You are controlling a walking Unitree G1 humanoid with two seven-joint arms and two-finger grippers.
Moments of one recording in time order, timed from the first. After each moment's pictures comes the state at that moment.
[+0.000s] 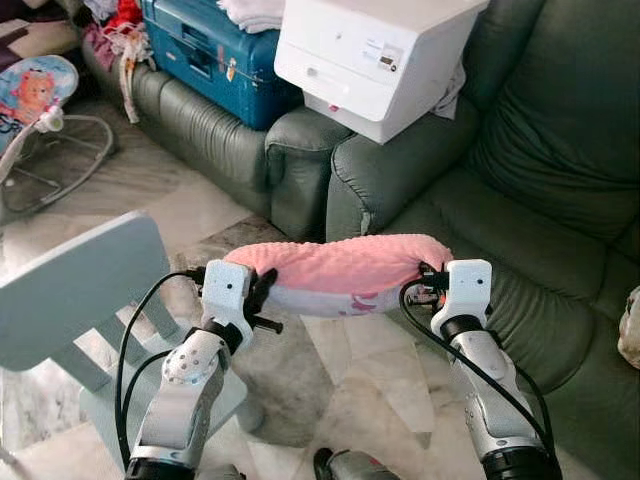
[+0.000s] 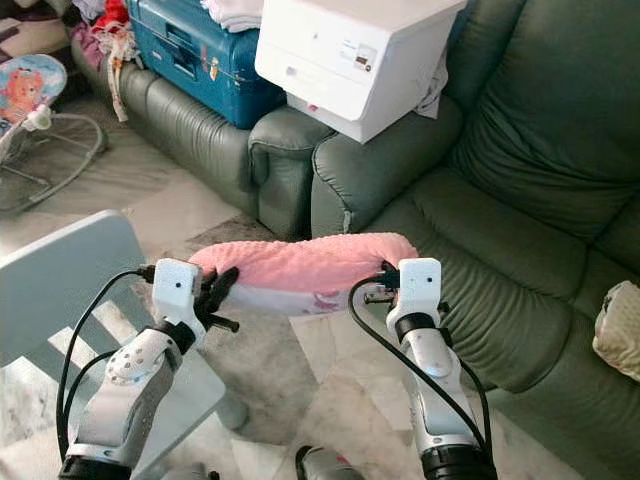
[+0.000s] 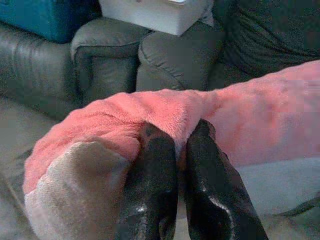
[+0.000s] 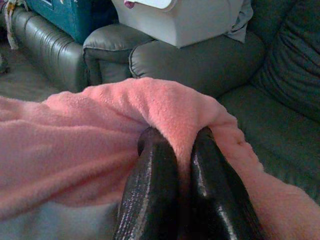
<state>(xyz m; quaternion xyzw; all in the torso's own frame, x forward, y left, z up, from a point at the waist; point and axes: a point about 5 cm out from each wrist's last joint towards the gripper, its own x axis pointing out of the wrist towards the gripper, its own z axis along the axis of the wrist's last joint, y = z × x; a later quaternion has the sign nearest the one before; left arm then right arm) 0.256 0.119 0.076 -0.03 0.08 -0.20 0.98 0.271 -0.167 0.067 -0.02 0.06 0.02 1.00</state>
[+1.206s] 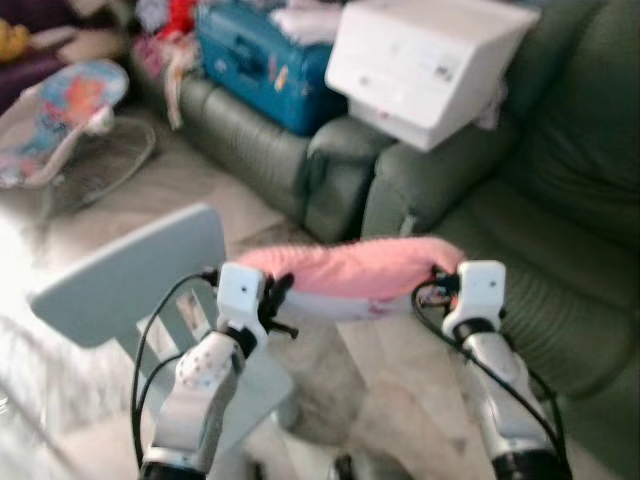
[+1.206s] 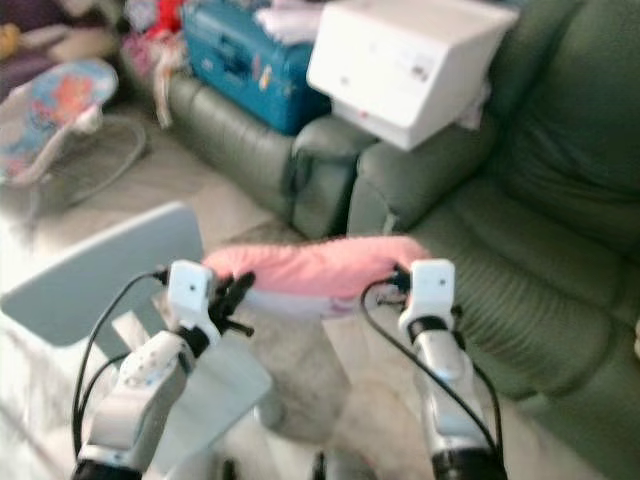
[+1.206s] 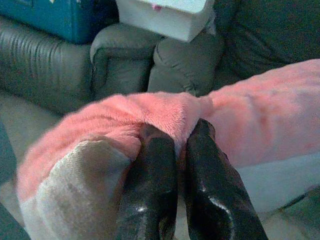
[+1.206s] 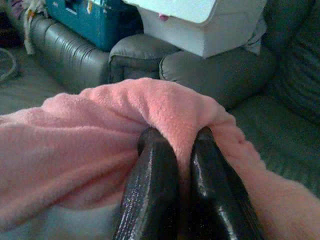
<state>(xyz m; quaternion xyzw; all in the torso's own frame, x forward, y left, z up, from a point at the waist) 0.254 0.106 0.076 -0.05 0.09 -0.22 0.97 0.270 -0.178 0.067 -0.02 0.07 0.01 1.00</state>
